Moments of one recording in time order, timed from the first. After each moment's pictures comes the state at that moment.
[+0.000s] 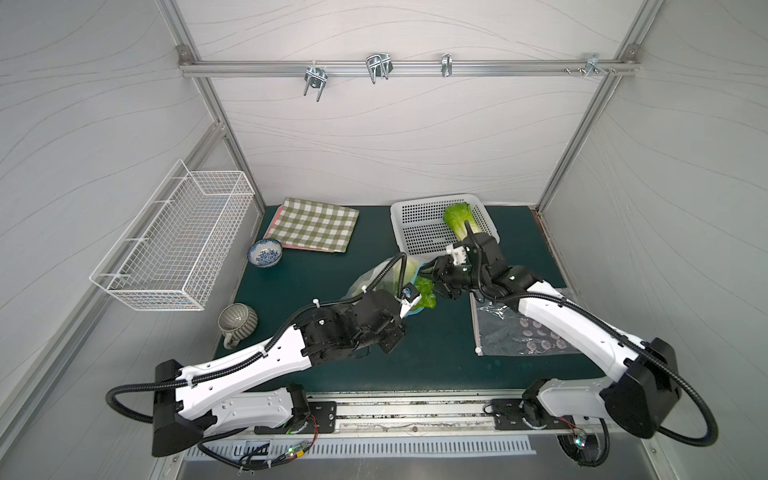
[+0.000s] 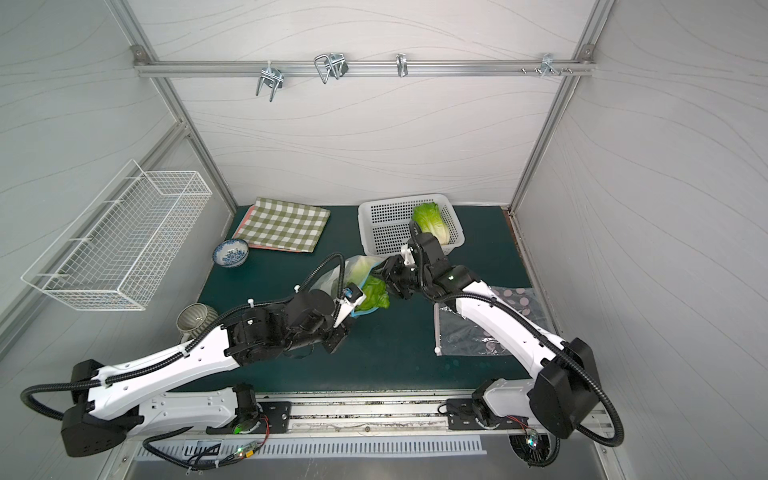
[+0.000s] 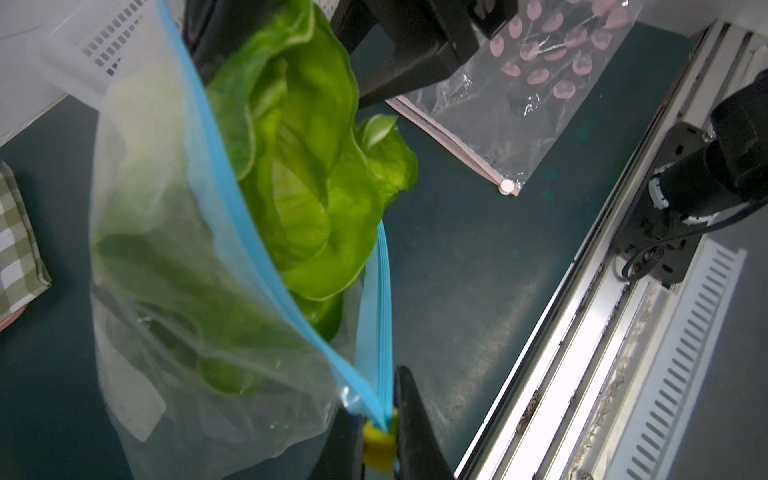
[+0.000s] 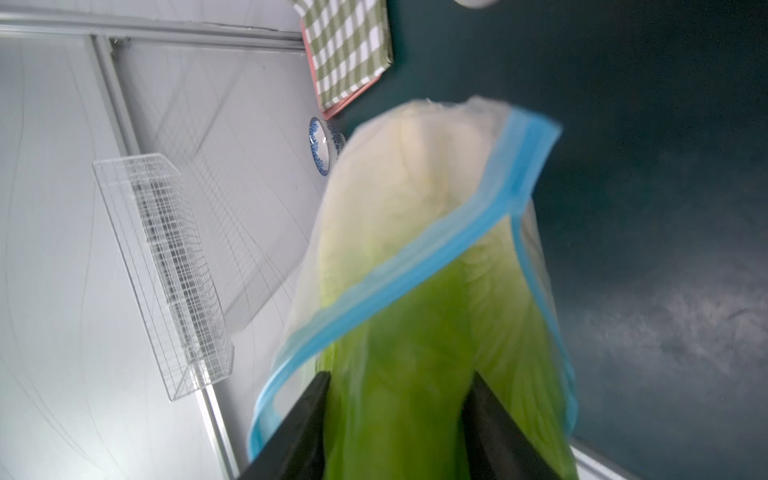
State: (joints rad) left arm -1.06 1.07 1.01 -0.70 -0.17 -0.12; right arm 0.65 1.32 1.12 -0.41 -0.50 1.18
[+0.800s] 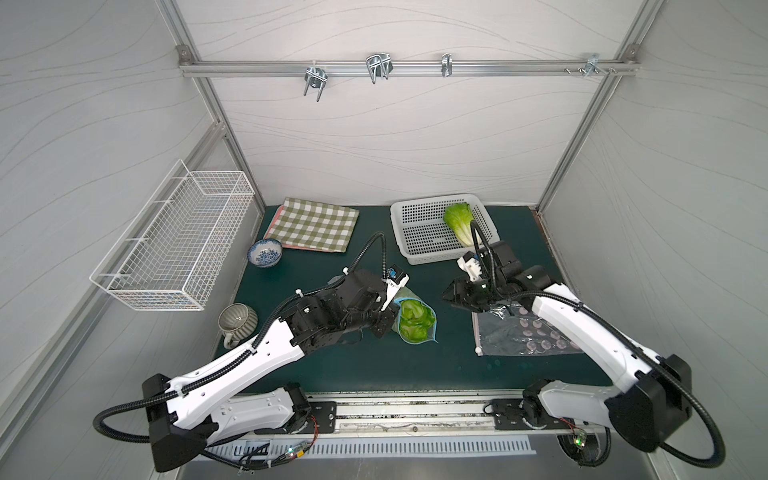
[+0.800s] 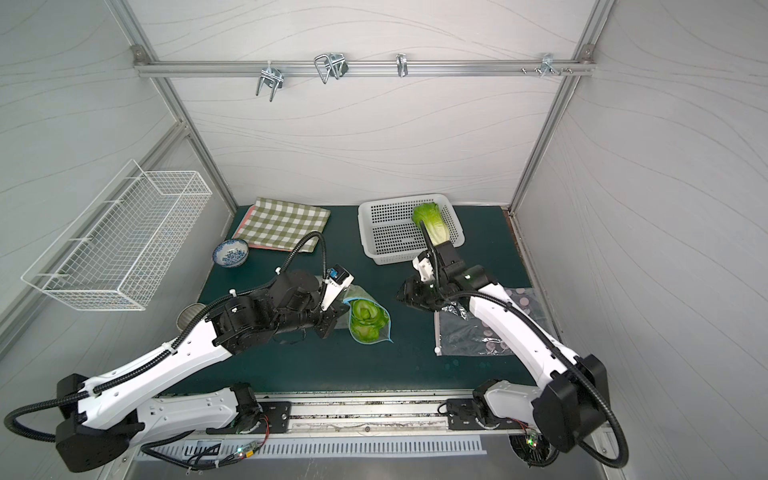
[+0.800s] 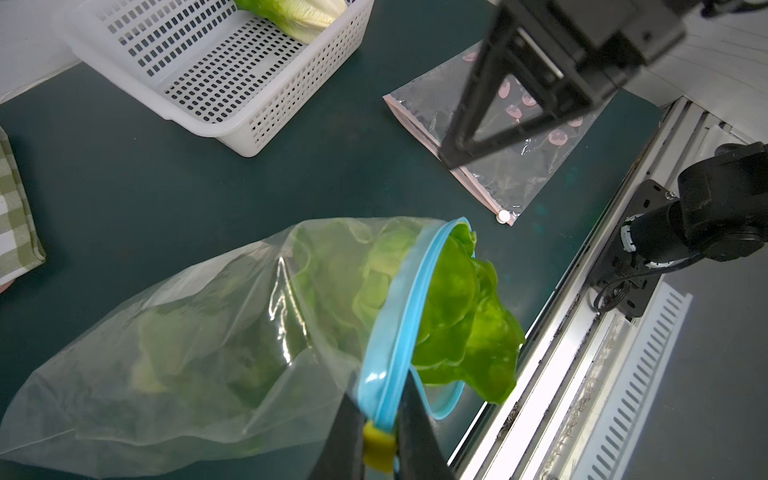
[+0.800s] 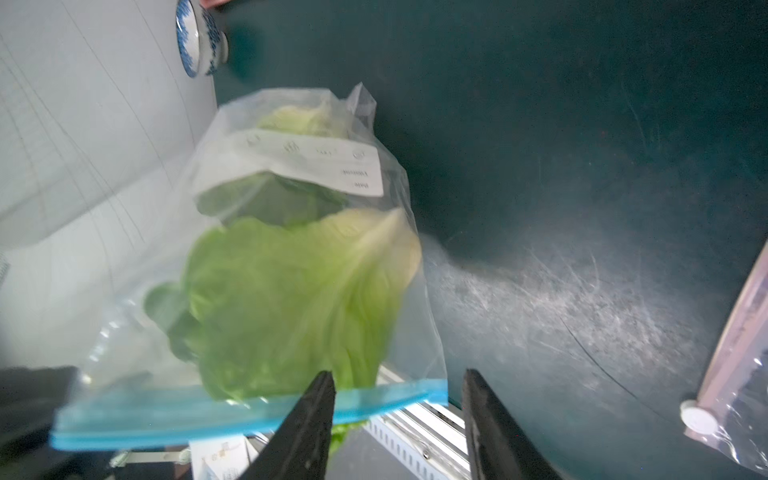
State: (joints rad) left arm -0.91 1.07 1.08 -0.75 -0.04 -0.13; right arm 0.56 1.19 1.01 -0.80 -0.51 0.63
